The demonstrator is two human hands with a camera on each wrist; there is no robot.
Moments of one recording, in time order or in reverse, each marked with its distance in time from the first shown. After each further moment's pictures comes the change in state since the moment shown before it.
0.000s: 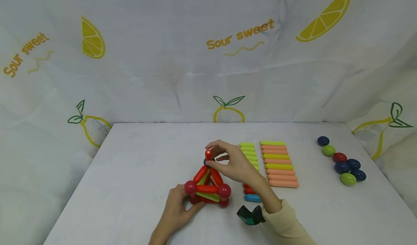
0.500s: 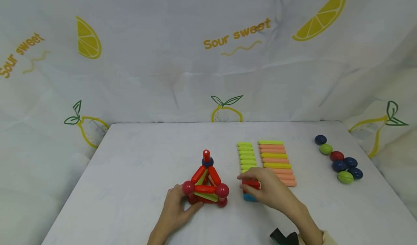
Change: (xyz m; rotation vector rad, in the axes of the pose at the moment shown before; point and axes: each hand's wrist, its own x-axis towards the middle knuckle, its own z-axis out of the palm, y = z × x) left_hand -0.001 0.004 -0.001 0.021 0.002 -0.030; right_hand -0.078 0.022 -0.038 -0.333 -0.101 0.150
